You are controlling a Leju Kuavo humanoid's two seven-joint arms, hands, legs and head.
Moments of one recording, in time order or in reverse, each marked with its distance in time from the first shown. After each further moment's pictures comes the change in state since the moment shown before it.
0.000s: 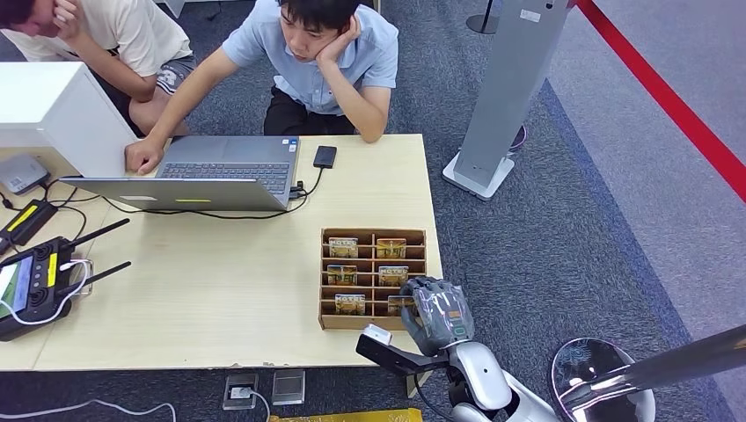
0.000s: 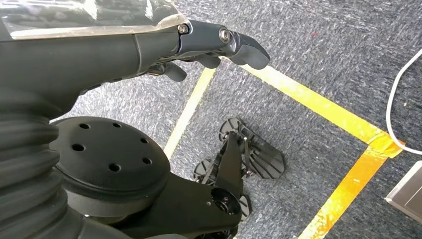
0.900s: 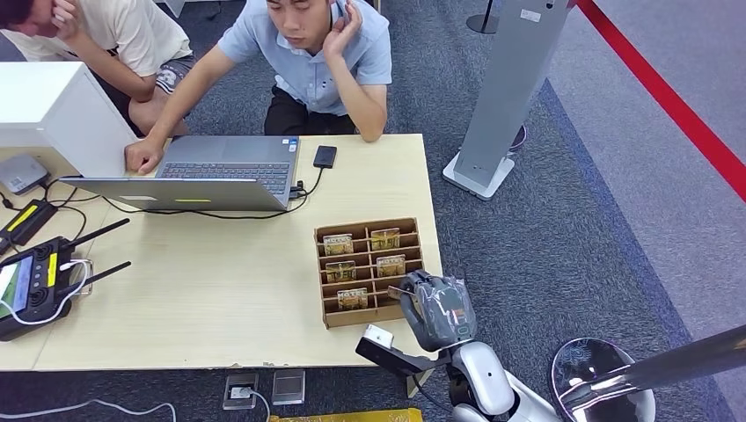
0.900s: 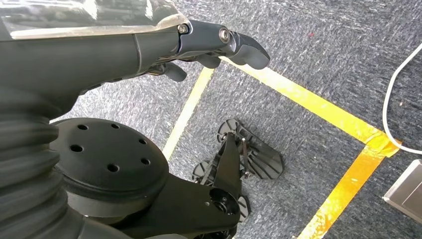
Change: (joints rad) left arm -0.001 0.000 0.000 0.000 -0.010 0.000 -0.005; right arm 0.000 -0.001 -0.002 -0.026 0.056 -0.145 -0.049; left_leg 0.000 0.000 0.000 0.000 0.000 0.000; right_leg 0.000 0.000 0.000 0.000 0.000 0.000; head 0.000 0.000
